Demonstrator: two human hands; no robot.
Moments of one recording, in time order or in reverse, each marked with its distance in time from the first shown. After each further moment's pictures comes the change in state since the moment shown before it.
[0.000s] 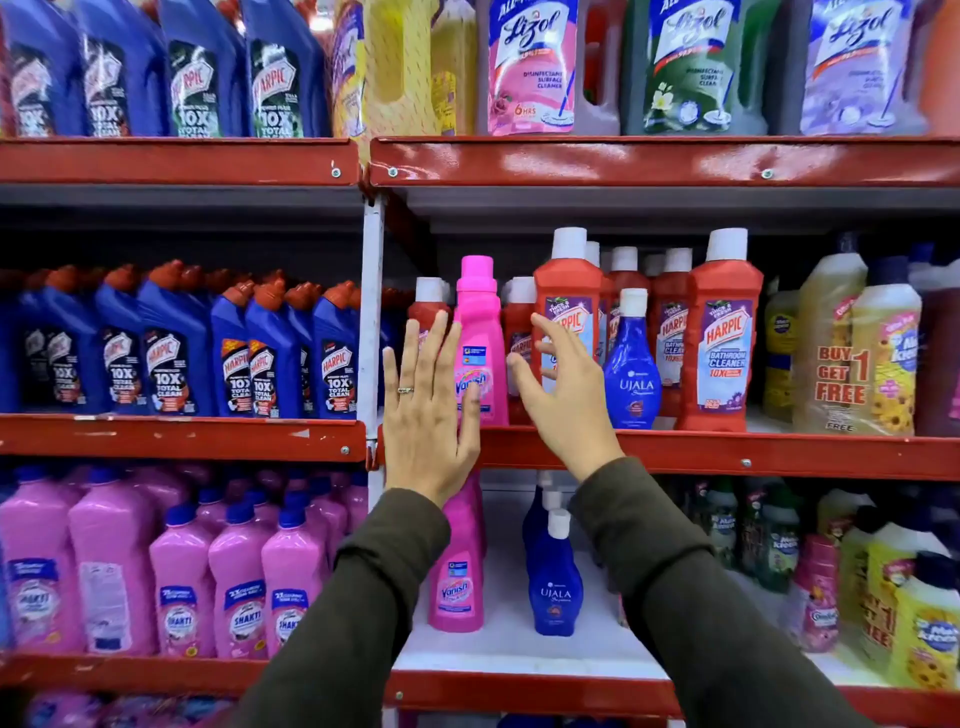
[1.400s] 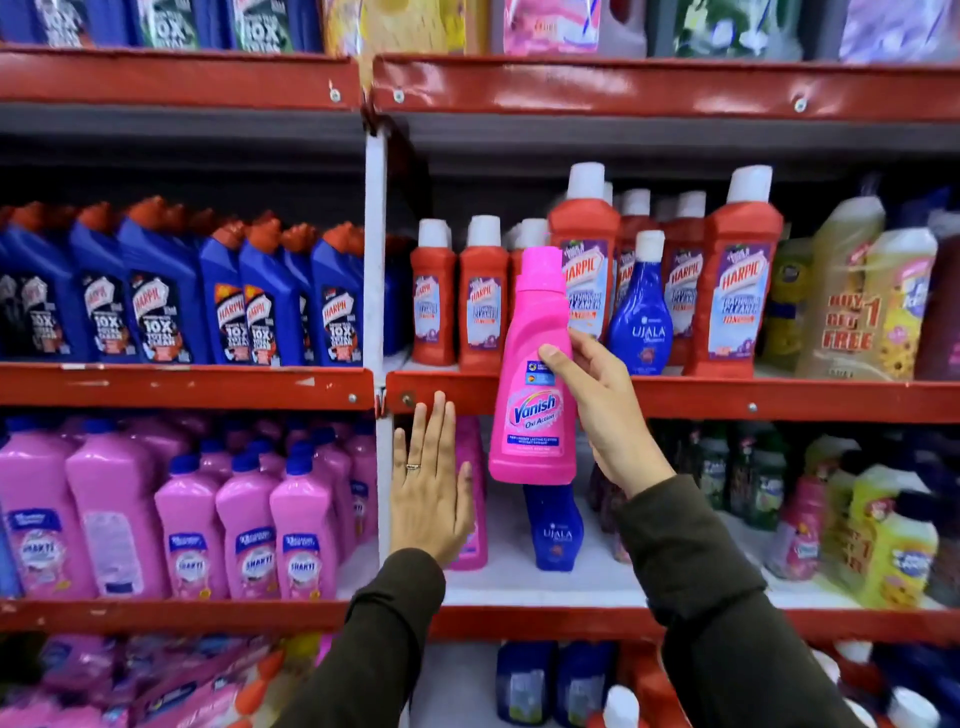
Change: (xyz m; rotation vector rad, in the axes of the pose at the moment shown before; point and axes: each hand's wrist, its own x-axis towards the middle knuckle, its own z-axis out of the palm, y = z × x) left_hand -0.133 -0.028 0.027 0.018 -0.240 -0.093; right_hand -0.051 0.004 -0.009 0.657 -0.084 0.429
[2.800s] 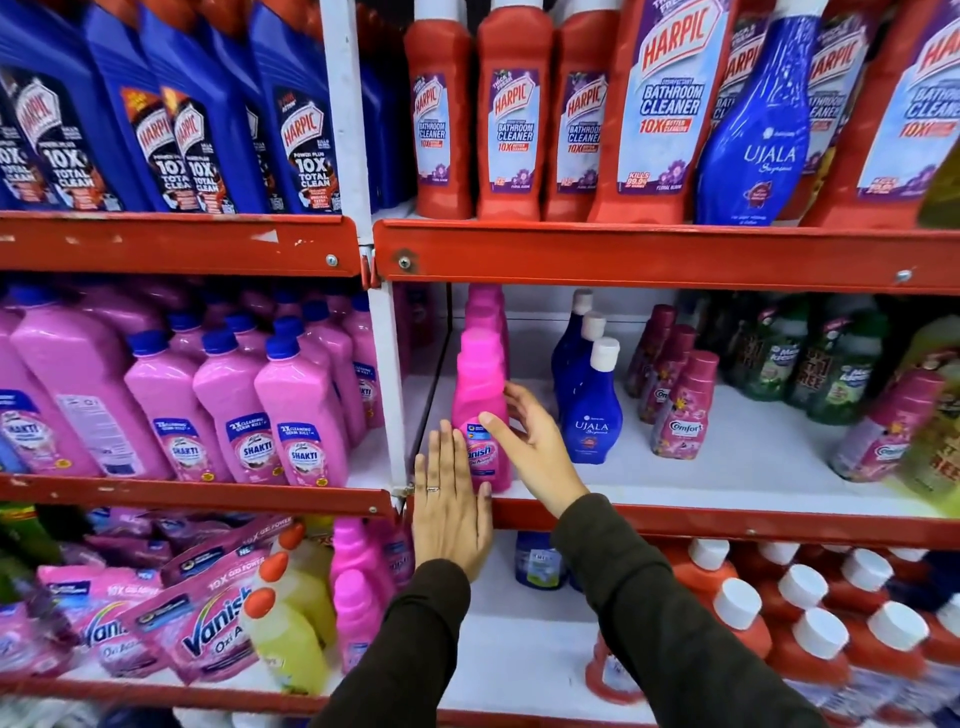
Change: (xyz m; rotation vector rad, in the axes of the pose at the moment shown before) left_hand -0.153 -0.029 0.092 0.066 -0.306 -0.235; right_hand -0.046 0.235 0.015 -0.227 -0.165 0.291
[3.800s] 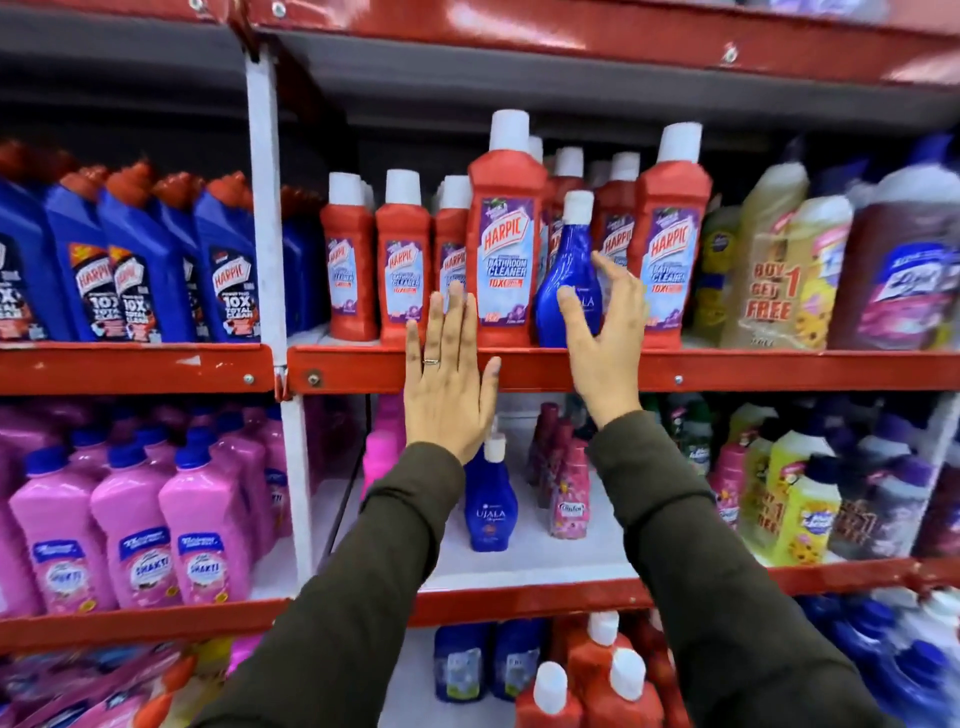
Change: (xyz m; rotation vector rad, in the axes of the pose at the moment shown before) left_hand 0.184 0.161 -0.130 0.112 0.376 0.277; right_hand 0.012 -0.204 -0.160 -0.433 0.717 -0.594
